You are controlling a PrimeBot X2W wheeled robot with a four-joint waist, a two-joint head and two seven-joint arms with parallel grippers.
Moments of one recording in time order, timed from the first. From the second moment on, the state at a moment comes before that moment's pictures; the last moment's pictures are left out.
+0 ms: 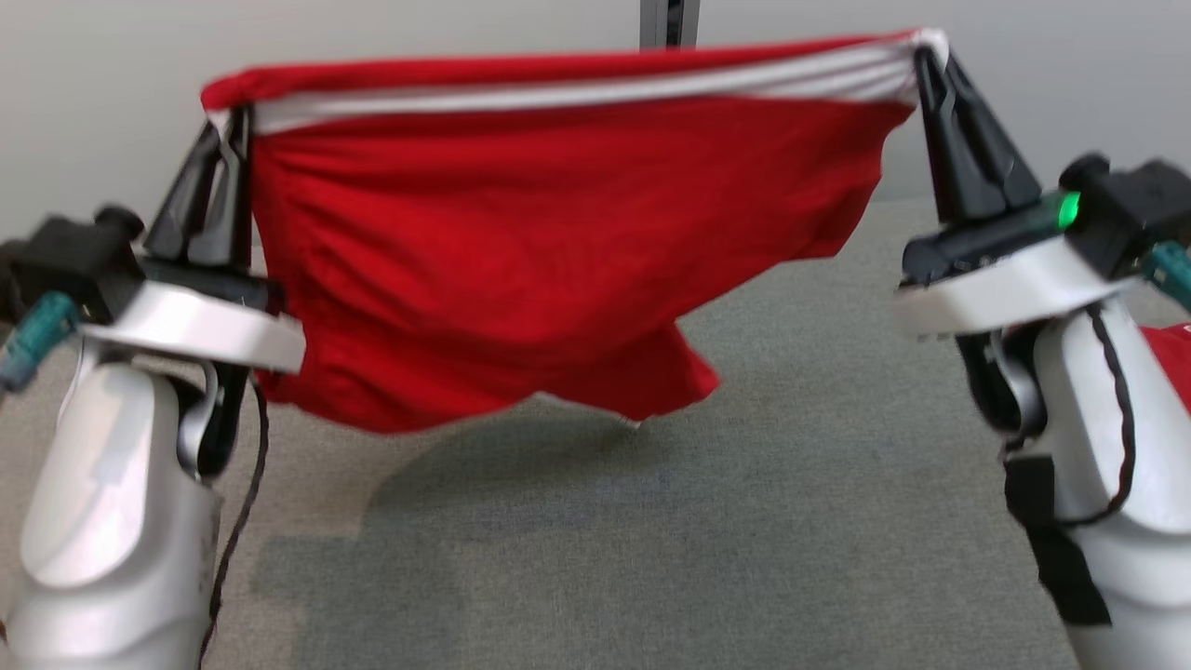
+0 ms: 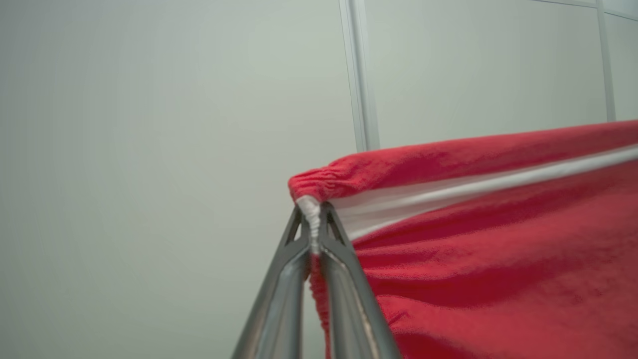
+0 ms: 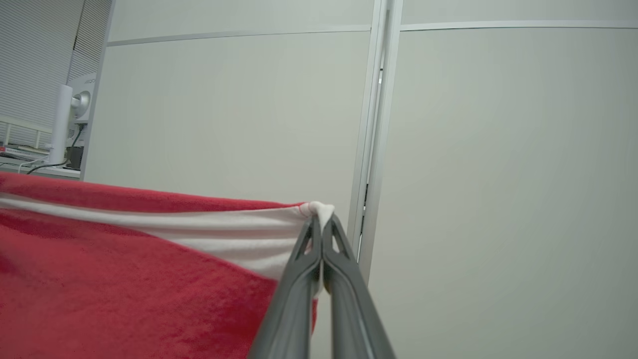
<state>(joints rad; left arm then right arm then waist) -0.55 0.20 -0.06 0.32 -0.21 -0.13 -0.26 -0.64 -0.11 0.19 0.27 0.18 0.13 -0.26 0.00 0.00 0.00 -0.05</state>
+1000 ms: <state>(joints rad) -0.85 0.12 -0.10 0.66 -0.19 -0.13 -0.26 -0.85 -0.16 0.15 0.40 0.08 0.13 -0.26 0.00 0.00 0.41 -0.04</state>
